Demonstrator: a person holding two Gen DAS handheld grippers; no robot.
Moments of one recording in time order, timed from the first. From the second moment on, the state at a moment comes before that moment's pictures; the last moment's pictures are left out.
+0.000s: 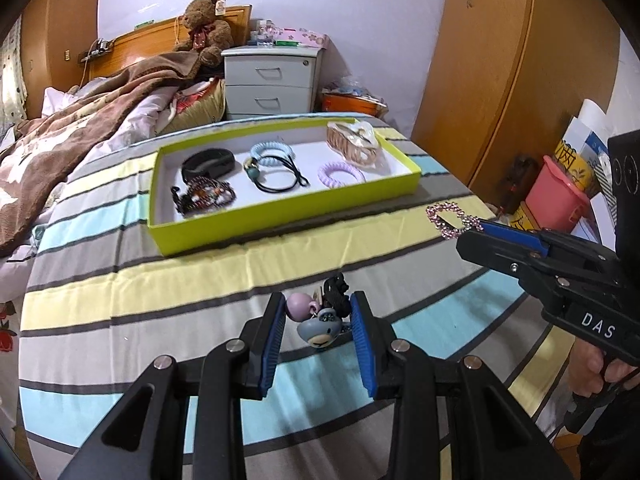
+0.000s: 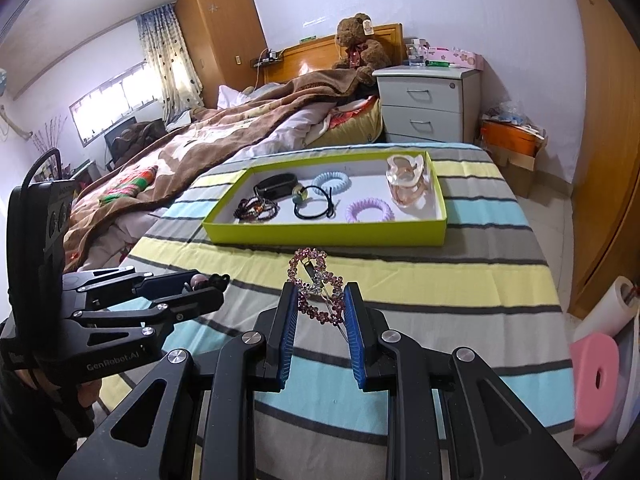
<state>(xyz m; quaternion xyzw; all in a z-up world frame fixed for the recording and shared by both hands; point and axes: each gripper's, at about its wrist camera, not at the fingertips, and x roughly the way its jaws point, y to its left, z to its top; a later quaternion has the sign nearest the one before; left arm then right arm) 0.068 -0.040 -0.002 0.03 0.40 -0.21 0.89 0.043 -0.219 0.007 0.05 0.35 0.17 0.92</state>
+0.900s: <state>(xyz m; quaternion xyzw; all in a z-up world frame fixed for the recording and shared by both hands) 0.138 -0.016 0.032 0.00 0.38 -0.17 0.91 0.139 -0.205 0.040 0.03 0.34 0.16 0.93</state>
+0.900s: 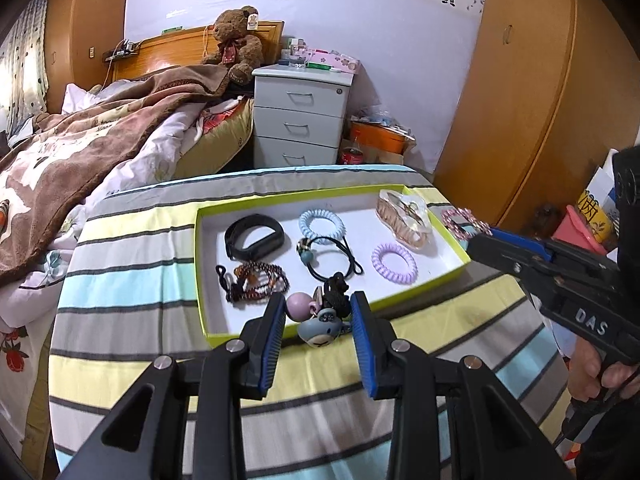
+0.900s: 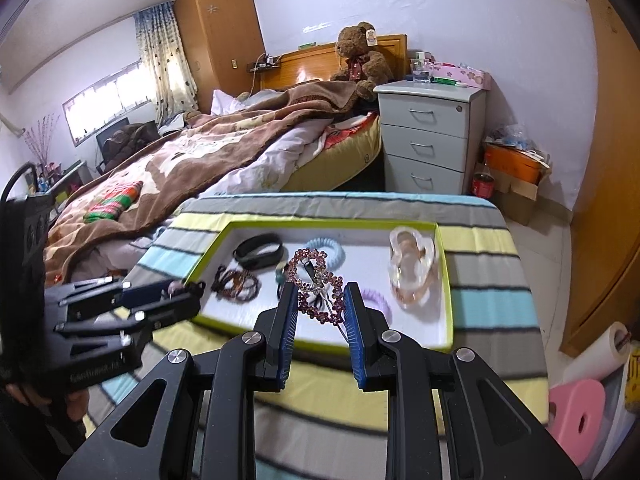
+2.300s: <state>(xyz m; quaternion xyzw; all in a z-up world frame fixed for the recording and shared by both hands) 0.207 -0.039 -0.026 0.00 0.44 -0.15 0.88 0.253 -0.181 -0.029 -0.03 0.42 0.08 0.90</state>
